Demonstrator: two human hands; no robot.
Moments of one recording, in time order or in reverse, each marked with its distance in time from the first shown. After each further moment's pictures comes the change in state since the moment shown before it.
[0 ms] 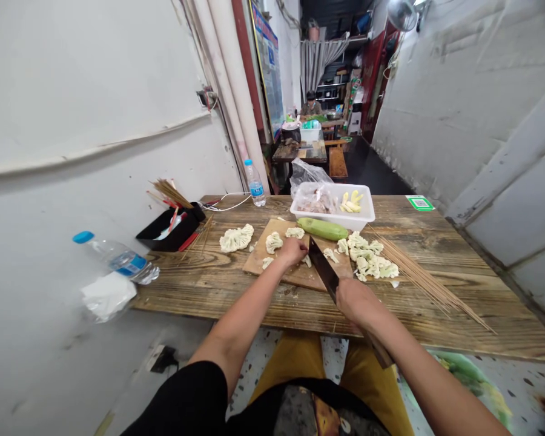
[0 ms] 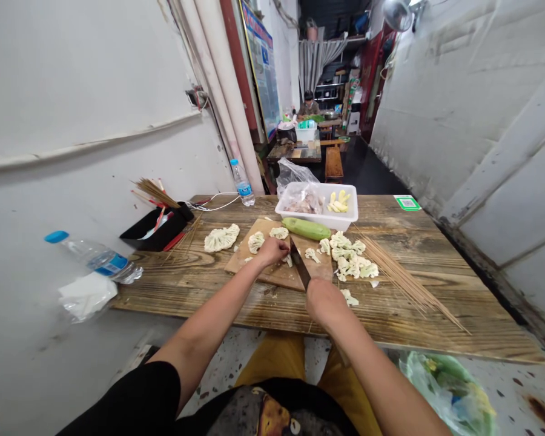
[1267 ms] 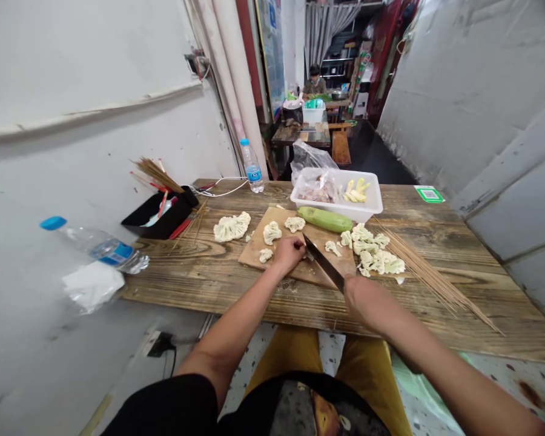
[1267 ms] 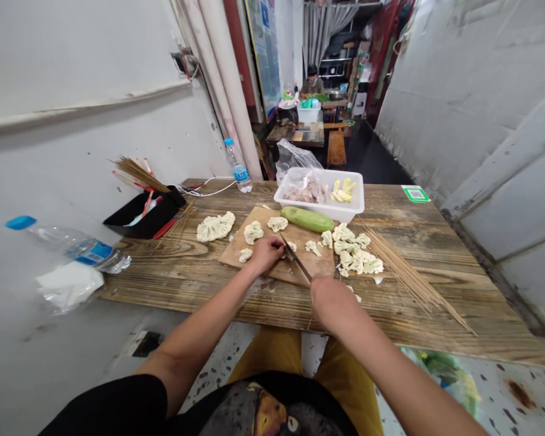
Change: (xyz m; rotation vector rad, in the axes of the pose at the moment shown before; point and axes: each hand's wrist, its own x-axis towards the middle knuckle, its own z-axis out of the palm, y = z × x) left_hand -0.021 -0.028 0.026 -0.119 0.209 -0.006; right_hand 0.005 -0.001 -0.013 -0.182 -0.084 0.003
